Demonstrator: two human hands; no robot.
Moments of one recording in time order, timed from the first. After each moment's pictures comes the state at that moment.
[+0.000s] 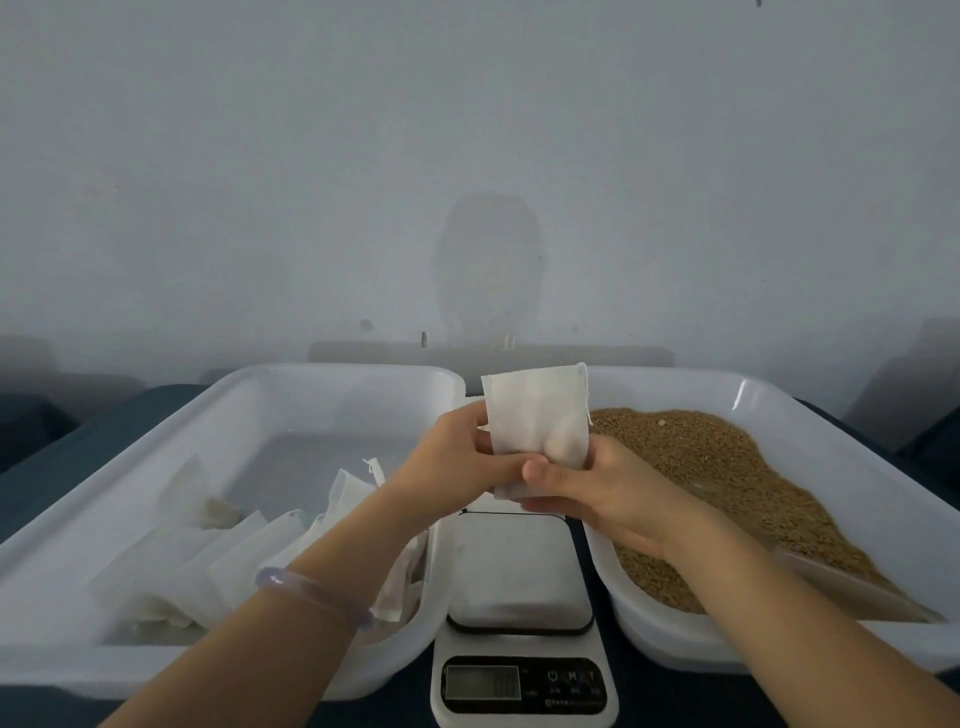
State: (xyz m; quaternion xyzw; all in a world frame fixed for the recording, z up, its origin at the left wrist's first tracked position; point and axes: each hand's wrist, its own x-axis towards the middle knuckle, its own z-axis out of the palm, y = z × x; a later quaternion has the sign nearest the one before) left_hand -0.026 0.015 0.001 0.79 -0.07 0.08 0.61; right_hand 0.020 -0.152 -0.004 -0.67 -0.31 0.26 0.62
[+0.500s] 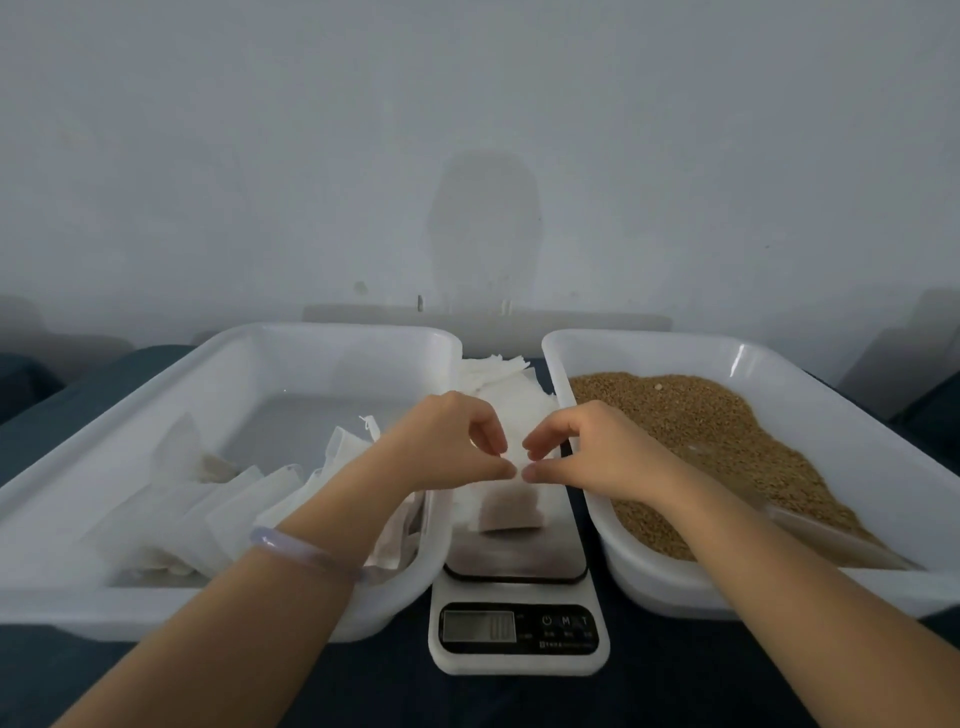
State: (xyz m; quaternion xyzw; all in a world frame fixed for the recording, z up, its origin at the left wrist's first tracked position) left_hand -0.030 0.025 -0.009 0.95 -0.03 0.07 0.29; right_hand 0.026 -0.153 -0.009 -0.90 -0.32 0.07 0.28
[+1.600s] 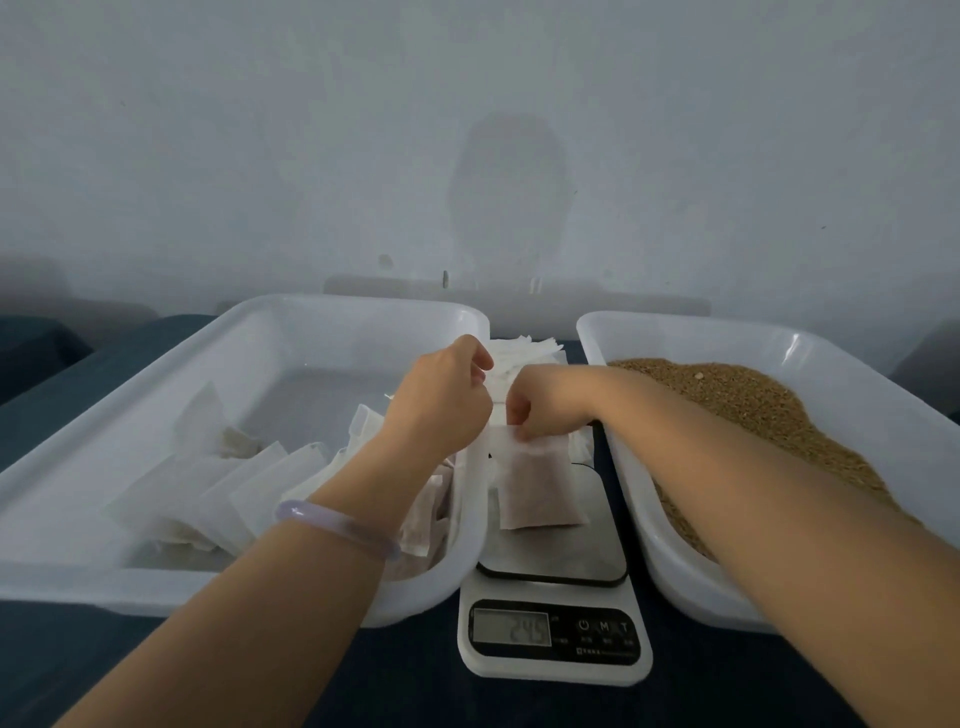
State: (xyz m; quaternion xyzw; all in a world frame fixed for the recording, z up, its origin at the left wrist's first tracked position) left_hand -0.009 0.047 -0.018 0.92 0.09 0.21 0.32; right_hand 0.066 -0.069 0.011 -0.91 -0.38 0.18 -0.03
